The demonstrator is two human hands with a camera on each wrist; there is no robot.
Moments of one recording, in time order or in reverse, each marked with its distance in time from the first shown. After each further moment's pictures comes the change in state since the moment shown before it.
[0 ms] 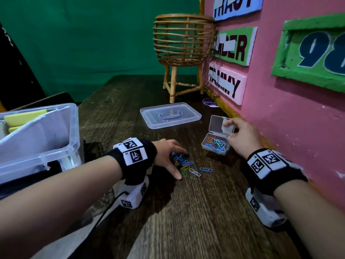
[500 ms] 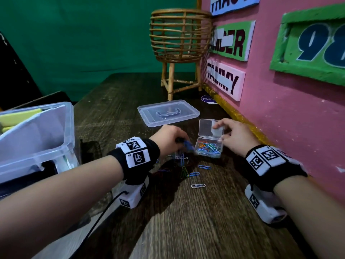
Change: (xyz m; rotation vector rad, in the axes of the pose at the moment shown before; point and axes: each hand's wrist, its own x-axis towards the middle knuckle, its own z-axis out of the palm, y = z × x) left_hand 0.011 0.016 -0.003 -0.162 0.507 0.098; right_hand 0.000 0.002 0.004 -0.005 -0.202 -0.075
